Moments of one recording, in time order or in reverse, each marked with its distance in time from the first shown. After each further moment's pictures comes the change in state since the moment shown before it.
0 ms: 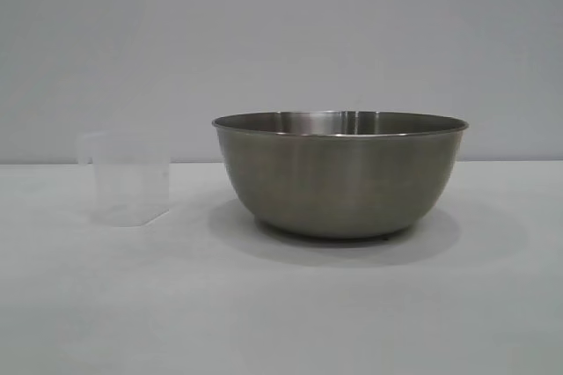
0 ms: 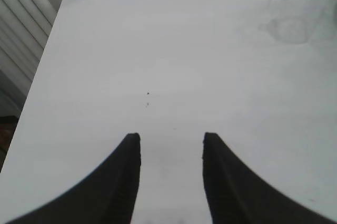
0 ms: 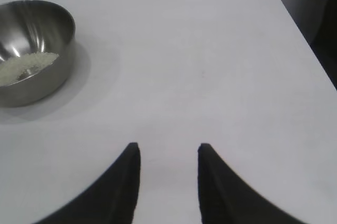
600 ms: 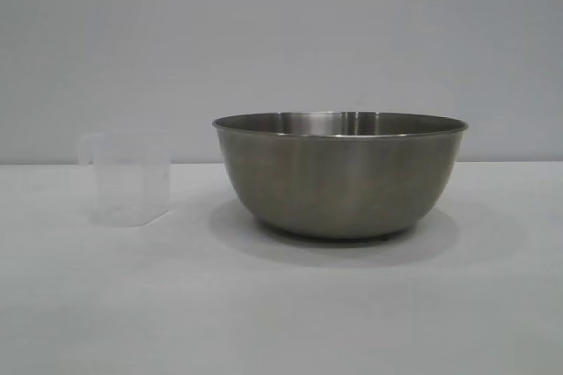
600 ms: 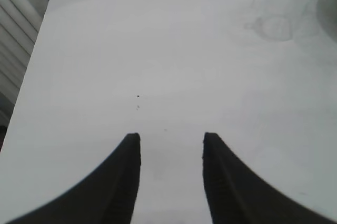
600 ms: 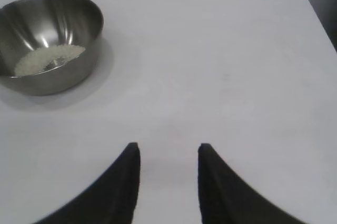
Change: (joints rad) left arm -0.057 0.000 0.000 0.000 0.000 0.000; right arm 0.075 0.000 0.000 0.000 0.000 0.000
